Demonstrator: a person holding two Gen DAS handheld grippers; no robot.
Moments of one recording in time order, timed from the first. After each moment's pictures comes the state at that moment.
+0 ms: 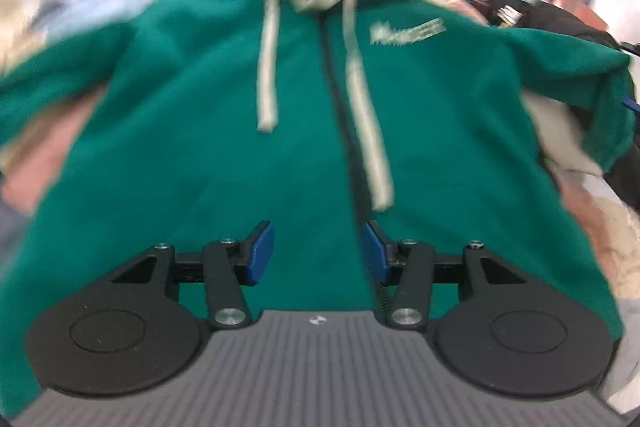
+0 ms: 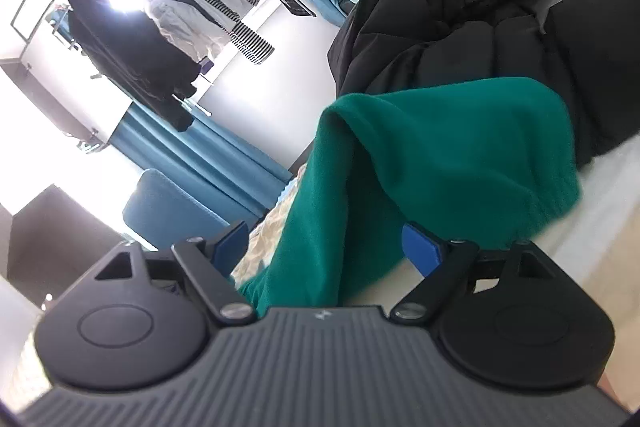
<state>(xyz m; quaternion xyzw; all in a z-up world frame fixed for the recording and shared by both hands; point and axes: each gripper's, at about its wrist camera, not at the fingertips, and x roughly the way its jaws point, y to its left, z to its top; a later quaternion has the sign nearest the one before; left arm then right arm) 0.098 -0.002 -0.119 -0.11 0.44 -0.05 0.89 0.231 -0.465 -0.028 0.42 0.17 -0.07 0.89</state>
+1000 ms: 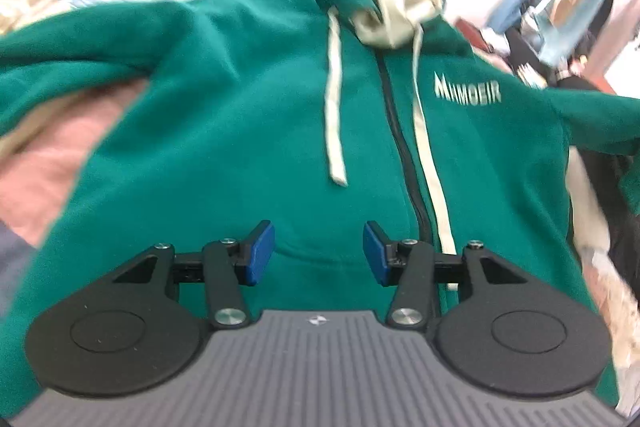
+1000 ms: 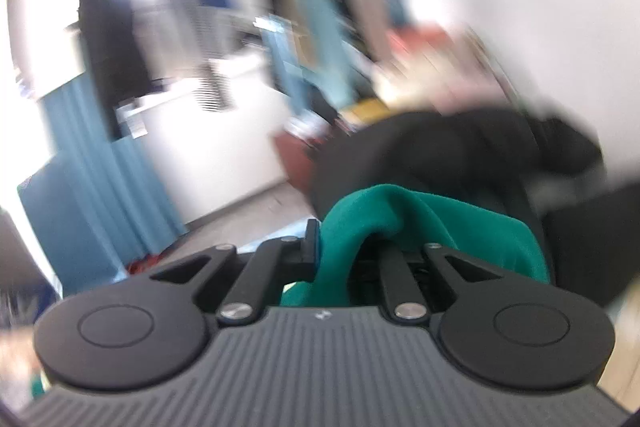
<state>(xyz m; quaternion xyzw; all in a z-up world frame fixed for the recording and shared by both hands) 0.137 0.067 -0.132 -0.19 0.40 -0.03 0.90 0.290 -0.392 0.057 0.14 0.11 -0.20 0.96</state>
